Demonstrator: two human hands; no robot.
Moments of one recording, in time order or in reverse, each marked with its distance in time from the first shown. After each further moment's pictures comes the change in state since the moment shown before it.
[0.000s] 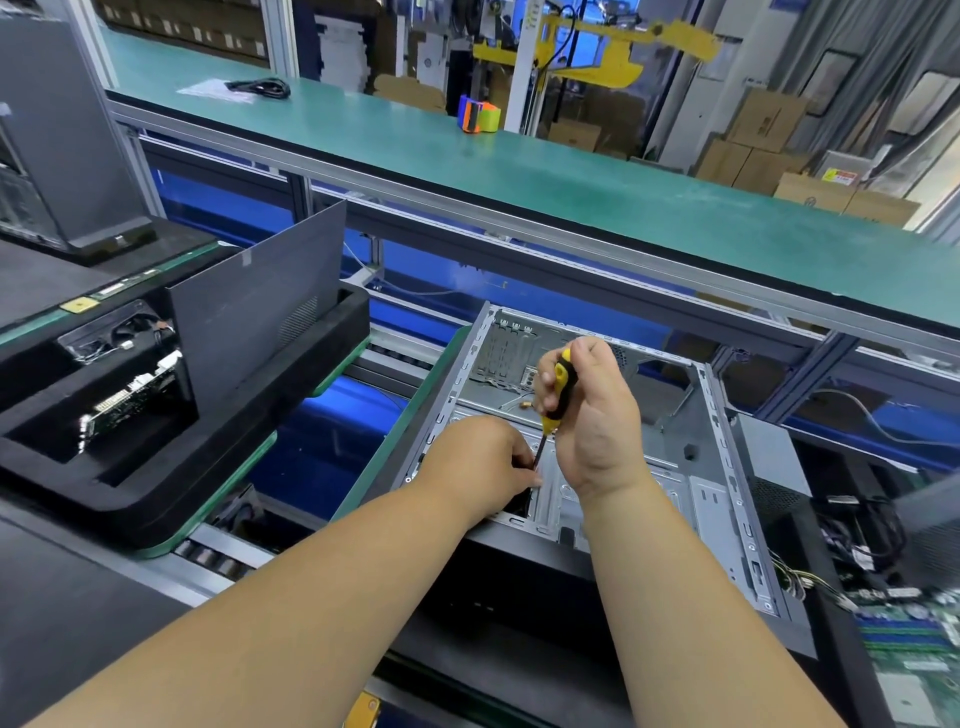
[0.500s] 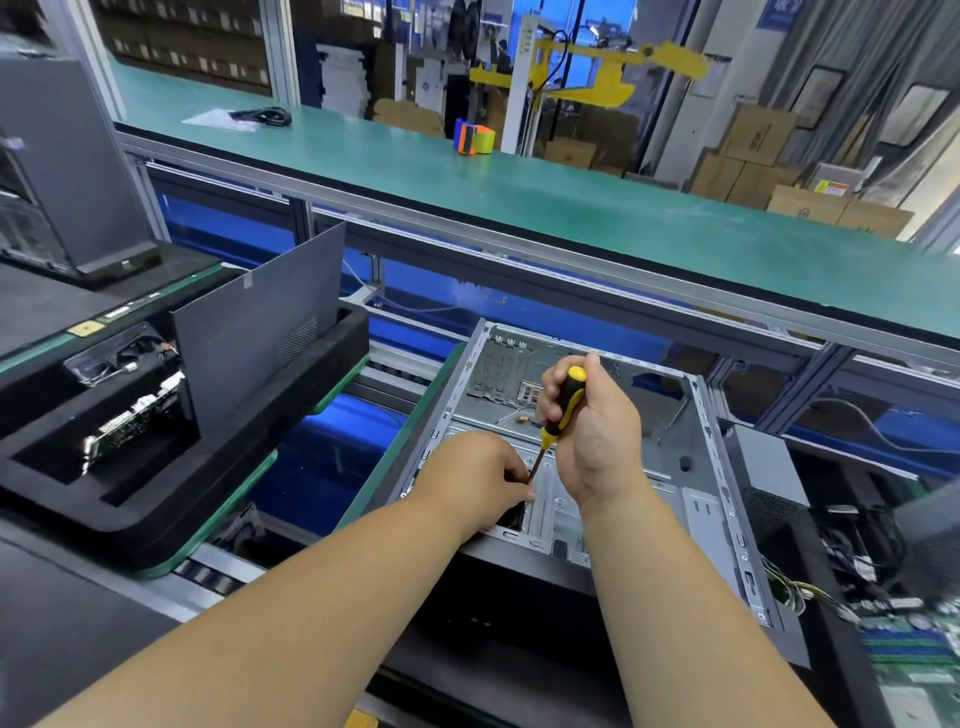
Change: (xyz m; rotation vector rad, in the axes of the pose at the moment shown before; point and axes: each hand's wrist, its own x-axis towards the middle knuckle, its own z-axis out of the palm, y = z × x) left_hand -0.001 0.003 -0.002 0.020 -0.019 0.005; right_hand 0.004 -0.005 -0.003 0.027 0.126 0.070
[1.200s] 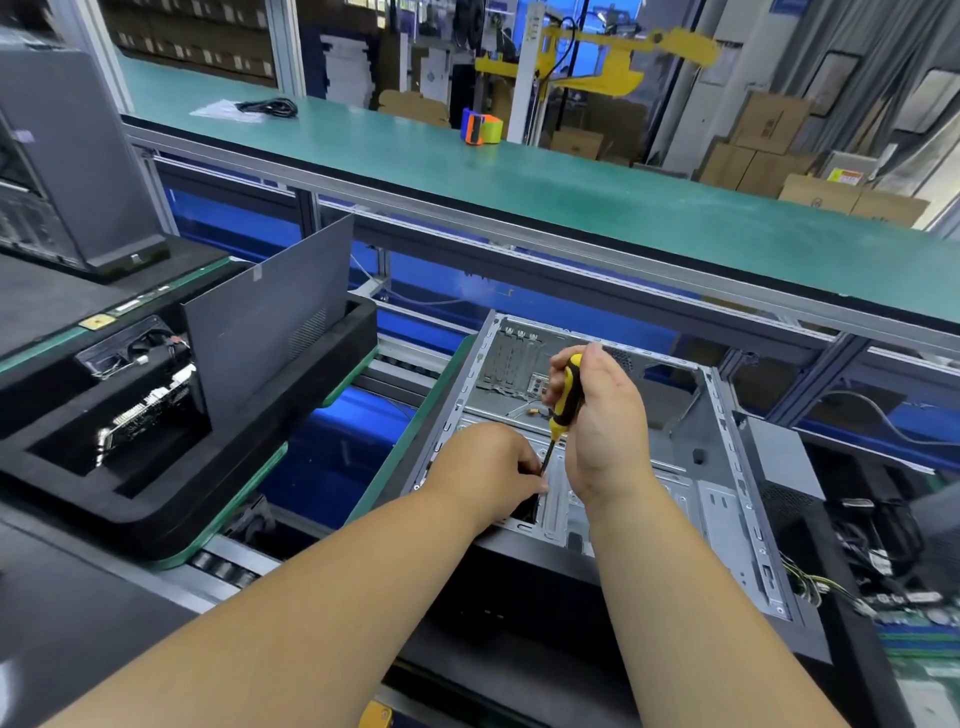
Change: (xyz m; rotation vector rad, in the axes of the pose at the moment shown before) left_hand 0.002 -0.002 0.002 -0.028 -0.016 -0.013; right_hand -0.009 0.003 0.009 -0.214 0.061 -0.078
